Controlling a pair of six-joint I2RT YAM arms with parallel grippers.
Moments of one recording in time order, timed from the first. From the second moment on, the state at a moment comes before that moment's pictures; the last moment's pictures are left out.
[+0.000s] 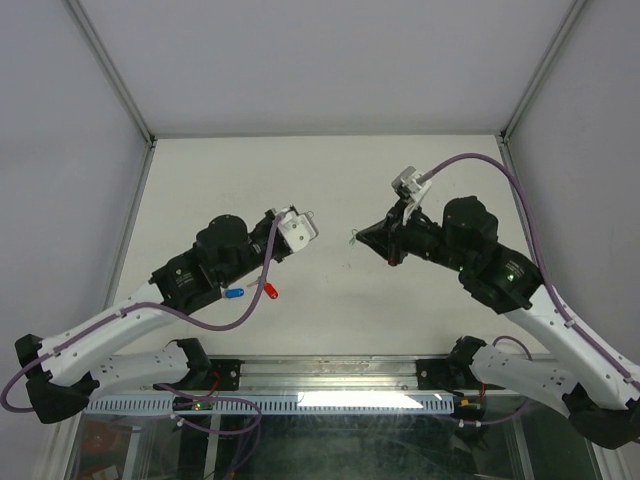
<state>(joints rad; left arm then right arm) -0.97 0.93 0.98 -0.19 -0.12 0.47 0.80 0.85 1.07 -0.43 -0.22 0.16</state>
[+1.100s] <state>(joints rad) -1.25 0.94 0.75 0.11 -0.43 1.12 0.80 0.99 1.30 -0.82 -0.27 0.27</state>
